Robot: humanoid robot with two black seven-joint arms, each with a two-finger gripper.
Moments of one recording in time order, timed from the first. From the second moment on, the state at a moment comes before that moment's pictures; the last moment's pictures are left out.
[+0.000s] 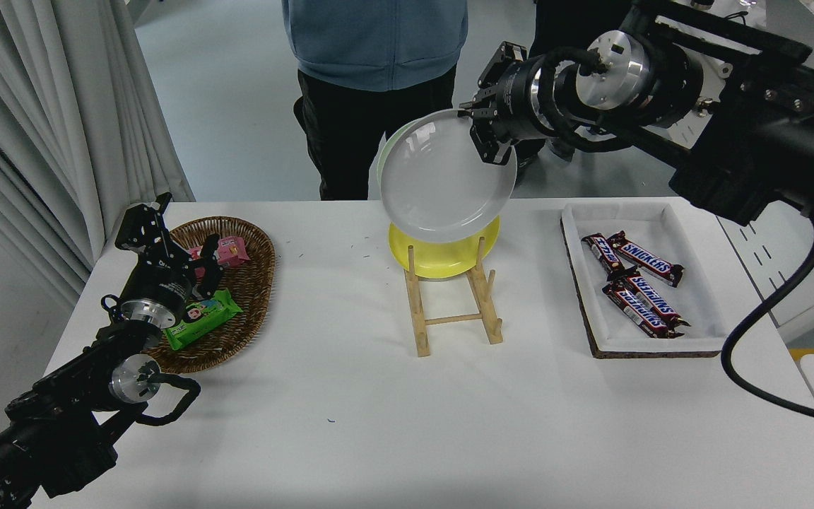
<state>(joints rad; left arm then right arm) -0.56 0.37 -0.74 -0.69 0.13 -0.23 -0.64 1.62 -0.31 0.17 1.02 0.54 -0.57 -0.43</state>
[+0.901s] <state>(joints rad) -0.56 0.37 -0.74 -0.69 0.13 -0.23 -0.64 1.53 -0.22 0.20 0.99 0.69 -0.63 -0.50</state>
